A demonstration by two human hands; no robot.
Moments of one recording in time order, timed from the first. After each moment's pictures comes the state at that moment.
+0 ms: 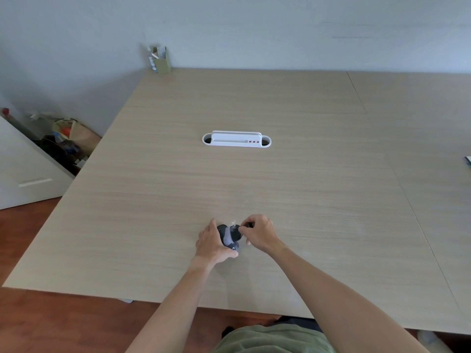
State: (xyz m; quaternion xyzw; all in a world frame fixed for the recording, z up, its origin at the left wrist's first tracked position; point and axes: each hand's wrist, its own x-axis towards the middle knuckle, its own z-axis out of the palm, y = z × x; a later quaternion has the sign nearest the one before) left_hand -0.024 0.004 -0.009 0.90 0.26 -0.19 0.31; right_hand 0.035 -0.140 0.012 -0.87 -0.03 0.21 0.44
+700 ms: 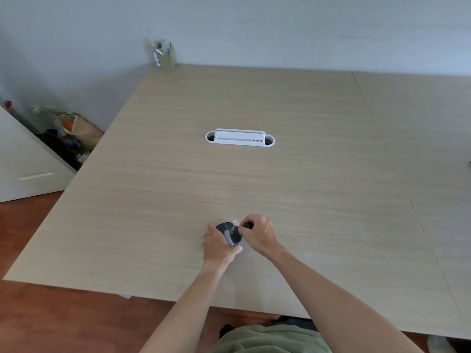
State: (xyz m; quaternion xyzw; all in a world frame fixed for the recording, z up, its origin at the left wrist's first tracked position) left_hand -0.033 -0.022 0.001 0.84 0.35 -0.14 0.38; right_hand 0.029 -0.133 0.007 -0.87 -0.06 0.18 0.45
